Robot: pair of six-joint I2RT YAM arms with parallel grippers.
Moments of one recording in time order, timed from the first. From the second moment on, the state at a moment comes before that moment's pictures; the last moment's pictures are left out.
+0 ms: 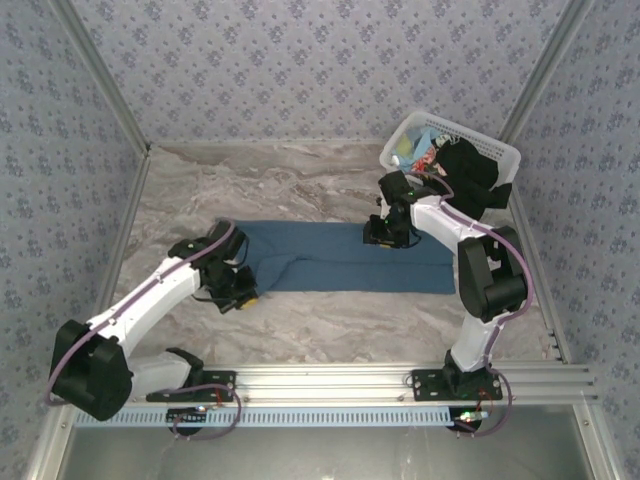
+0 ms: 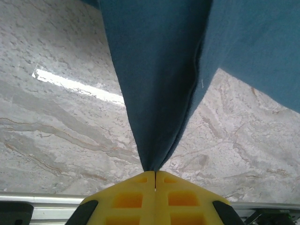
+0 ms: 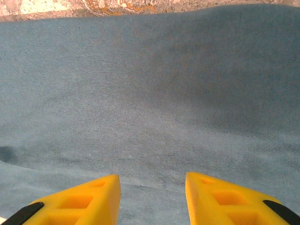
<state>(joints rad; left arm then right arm) -0.48 1.21 0.82 -0.99 0.28 -0.98 0.35 1.79 1.26 -0.73 -0.21 0.41</state>
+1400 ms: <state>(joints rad) -0.40 1.74 1.10 -0.71 0.36 -0.67 0.36 1.70 1.23 -0.73 -0.25 0.40</state>
